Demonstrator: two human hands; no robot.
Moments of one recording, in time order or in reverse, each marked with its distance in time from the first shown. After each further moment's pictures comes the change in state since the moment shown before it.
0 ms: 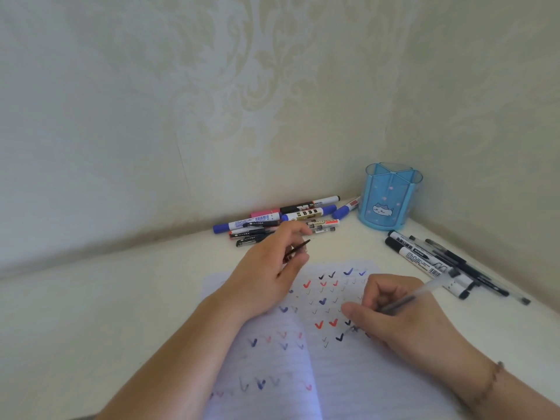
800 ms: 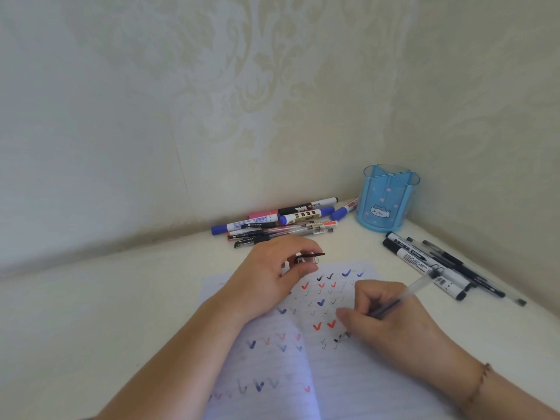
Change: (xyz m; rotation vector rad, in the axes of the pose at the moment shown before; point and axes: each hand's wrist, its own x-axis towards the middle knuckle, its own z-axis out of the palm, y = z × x) left_hand 0.006 -0.003 0.003 0.004 0.054 0.119; right_hand 0.002 0.010 0.005 -0.175 -0.023 -0.005
